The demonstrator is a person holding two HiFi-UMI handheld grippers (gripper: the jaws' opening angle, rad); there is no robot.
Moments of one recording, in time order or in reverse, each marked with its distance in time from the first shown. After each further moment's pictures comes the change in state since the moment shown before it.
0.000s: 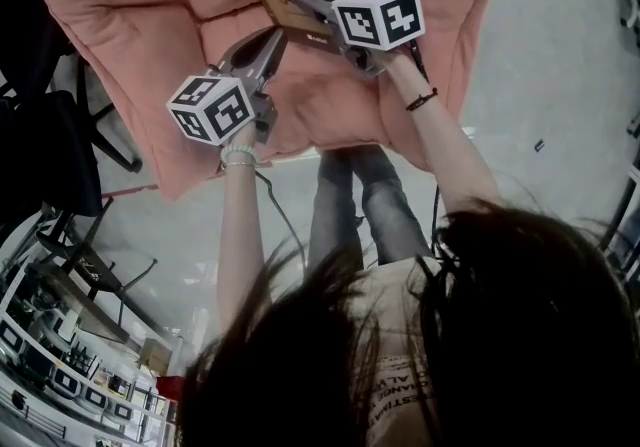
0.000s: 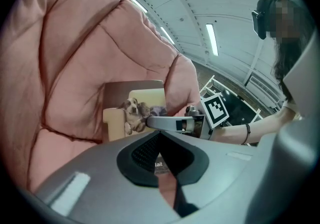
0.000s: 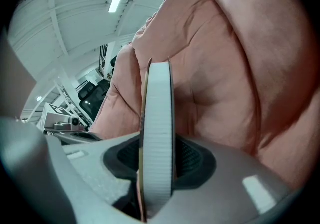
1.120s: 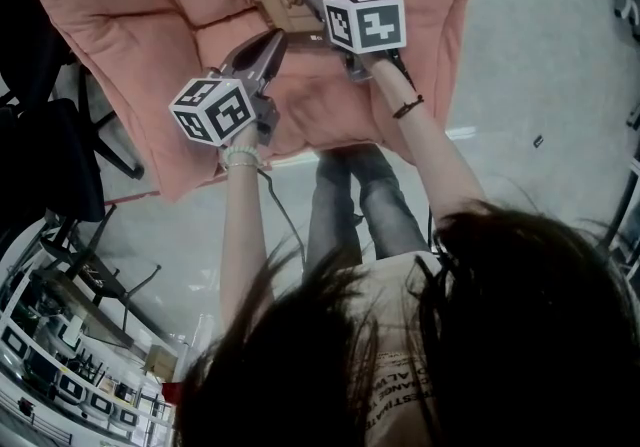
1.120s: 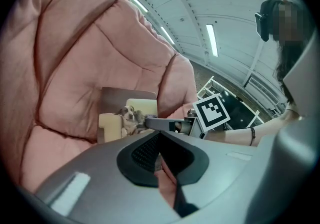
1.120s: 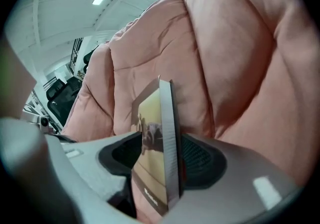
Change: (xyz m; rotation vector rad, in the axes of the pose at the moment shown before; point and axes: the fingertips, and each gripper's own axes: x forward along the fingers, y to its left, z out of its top) left arm -0.009 -0.005 0.013 -0.028 0.000 -0.015; right arm -0.017 -0.029 0.006 0.065 -0.011 -0.358
